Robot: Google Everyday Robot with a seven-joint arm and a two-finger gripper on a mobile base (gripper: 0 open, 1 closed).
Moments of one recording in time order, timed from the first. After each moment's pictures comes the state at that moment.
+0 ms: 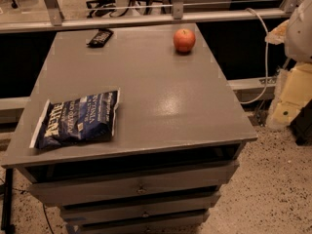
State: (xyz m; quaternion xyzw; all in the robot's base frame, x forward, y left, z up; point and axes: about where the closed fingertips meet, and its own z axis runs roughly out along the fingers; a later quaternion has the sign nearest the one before) arm 0.438 -0.217 0.977 -0.60 0.78 -0.03 0.16
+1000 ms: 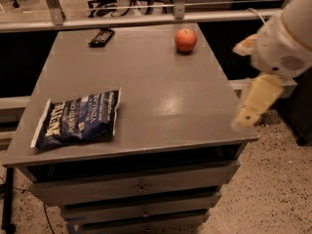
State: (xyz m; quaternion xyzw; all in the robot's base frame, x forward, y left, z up) arm 0.455 -0.172 0.946 -0.62 0.76 0.03 0.20
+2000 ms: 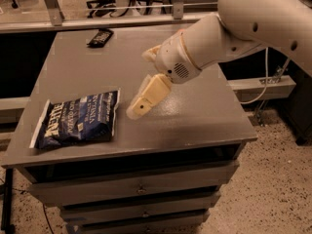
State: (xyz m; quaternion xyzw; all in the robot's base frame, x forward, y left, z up) arm 0.509 0.036 0.917 -0.60 0.67 0.27 0.34
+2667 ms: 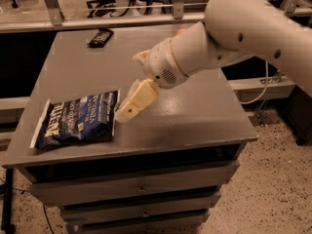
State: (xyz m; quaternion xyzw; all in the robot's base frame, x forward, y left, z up) arm 0.511 0.058 0.907 -0.60 0.66 0.28 0.36
